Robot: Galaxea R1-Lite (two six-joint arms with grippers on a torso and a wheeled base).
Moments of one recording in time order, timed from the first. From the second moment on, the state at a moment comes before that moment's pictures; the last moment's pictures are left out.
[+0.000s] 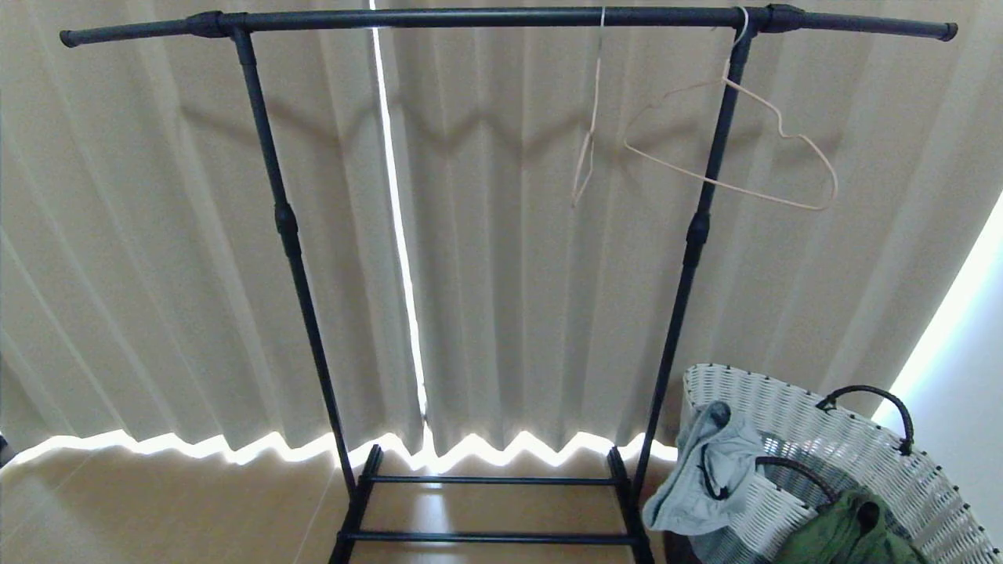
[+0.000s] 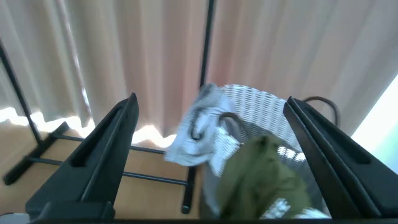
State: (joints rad) left arm 0.00 0.00 0.00 0.00 -0.09 0.09; right arm 0.00 0.00 0.00 0.00 0.07 -0.03
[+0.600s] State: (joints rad) left arm 0.00 0.00 0.00 0.00 -0.09 0.11; right arm 0.00 0.00 0.00 0.00 0.07 -0.02
